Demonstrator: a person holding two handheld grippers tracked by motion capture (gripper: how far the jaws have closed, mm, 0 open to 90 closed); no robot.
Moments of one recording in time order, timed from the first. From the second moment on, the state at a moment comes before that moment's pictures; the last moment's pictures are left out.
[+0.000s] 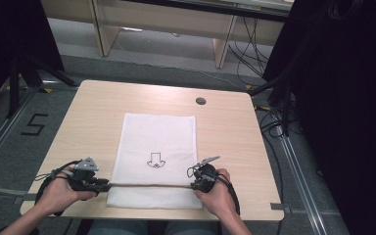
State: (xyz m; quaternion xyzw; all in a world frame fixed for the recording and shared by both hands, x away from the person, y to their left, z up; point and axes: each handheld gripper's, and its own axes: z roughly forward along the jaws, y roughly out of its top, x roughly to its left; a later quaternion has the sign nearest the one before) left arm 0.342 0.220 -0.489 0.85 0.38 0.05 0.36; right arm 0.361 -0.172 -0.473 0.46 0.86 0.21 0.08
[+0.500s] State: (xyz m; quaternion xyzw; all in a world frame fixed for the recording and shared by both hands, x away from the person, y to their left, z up) left arm 0.374 0.201 -0.472 0.76 0.40 0.15 0.49; right arm 0.359 -0.182 -0.467 0.47 0.84 0.26 0.09
